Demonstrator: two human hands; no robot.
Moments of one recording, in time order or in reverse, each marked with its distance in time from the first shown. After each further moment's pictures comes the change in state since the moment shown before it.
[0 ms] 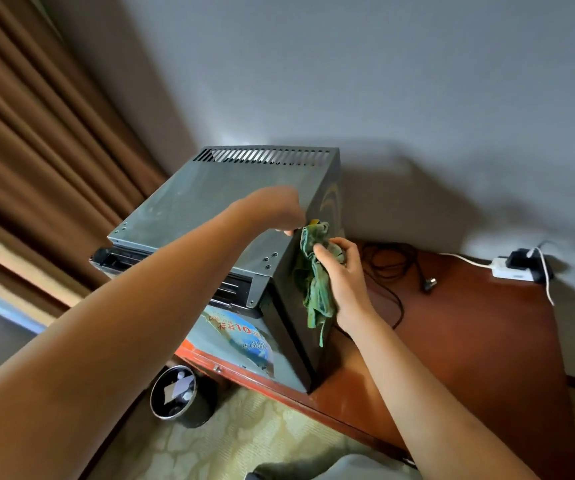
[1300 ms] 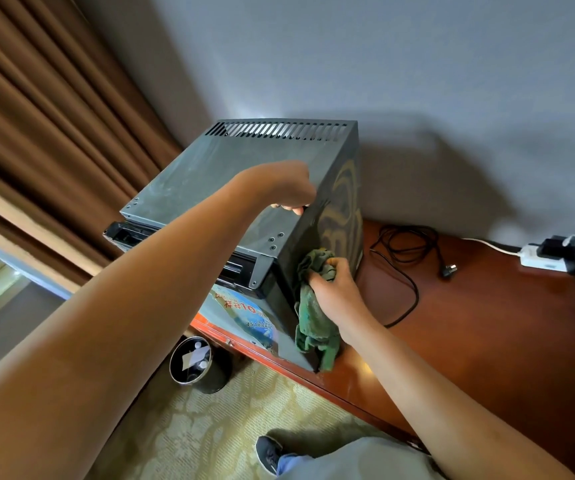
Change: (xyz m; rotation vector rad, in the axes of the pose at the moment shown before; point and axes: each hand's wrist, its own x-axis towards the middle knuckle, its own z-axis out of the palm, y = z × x) left_hand 0.013 -0.008 -0.001 -0.083 -0.097 -0.055; right_hand -0.037 0.017 0.002 -0.454 -0.108 0.150
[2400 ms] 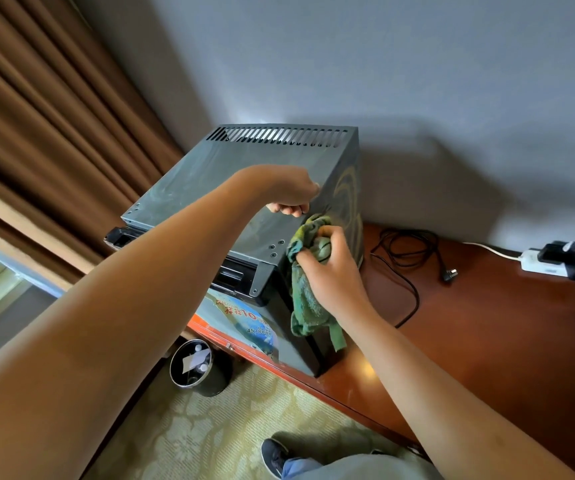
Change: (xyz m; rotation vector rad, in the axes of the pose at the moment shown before) left_hand 0.013 0.000 -0.006 -0.119 -0.101 -0.011; right_hand 0.002 -0.046 0.001 -0.102 0.058 -0.268
